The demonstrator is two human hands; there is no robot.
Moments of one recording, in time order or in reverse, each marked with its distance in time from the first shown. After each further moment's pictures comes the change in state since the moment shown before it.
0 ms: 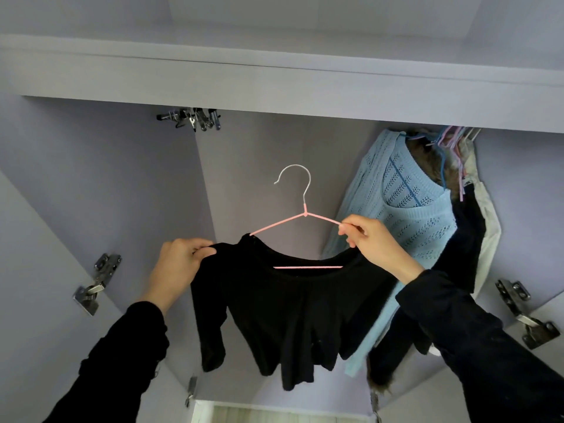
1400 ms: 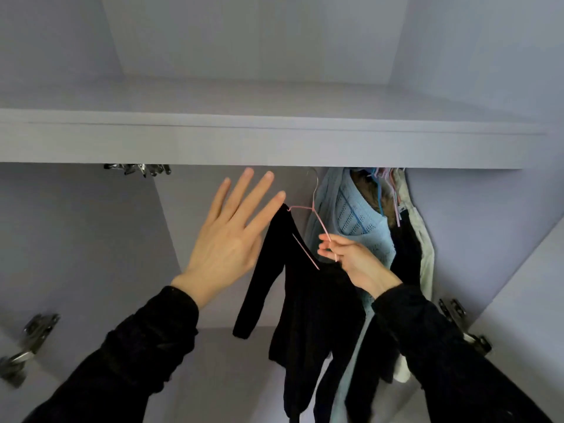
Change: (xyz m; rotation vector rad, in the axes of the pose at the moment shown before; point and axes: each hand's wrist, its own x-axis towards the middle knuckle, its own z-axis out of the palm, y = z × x) left_hand 0.015 0.169 0.032 0.424 0.409 1.093; right_hand 0.014 0.045 -0.047 0.821 0.045 0.355
